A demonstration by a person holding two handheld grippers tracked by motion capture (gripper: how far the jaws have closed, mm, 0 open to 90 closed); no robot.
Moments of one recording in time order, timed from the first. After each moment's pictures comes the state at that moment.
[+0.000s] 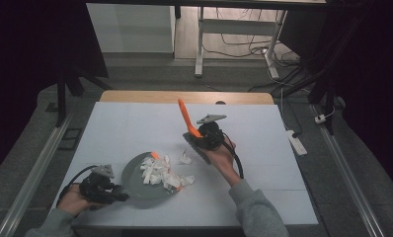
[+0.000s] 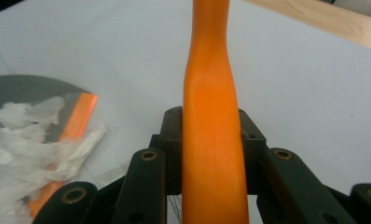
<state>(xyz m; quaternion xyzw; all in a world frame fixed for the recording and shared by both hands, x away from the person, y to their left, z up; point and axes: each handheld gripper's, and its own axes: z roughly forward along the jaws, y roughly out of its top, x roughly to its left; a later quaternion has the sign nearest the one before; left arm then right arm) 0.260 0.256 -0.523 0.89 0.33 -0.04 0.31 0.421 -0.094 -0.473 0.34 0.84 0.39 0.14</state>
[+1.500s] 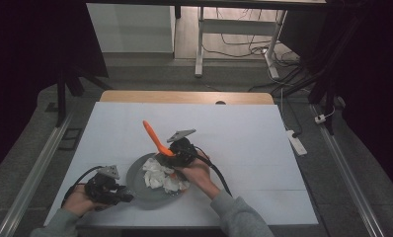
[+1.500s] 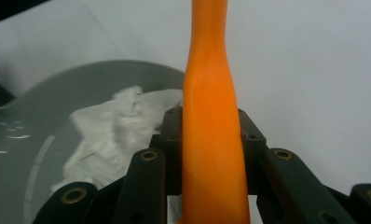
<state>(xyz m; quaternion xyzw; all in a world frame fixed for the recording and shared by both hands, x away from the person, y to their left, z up) 0.260 0.242 -0.522 0.89 0.33 -0.04 0.31 0.373 -0.020 -0.496 0.26 0.88 0.40 0.06</state>
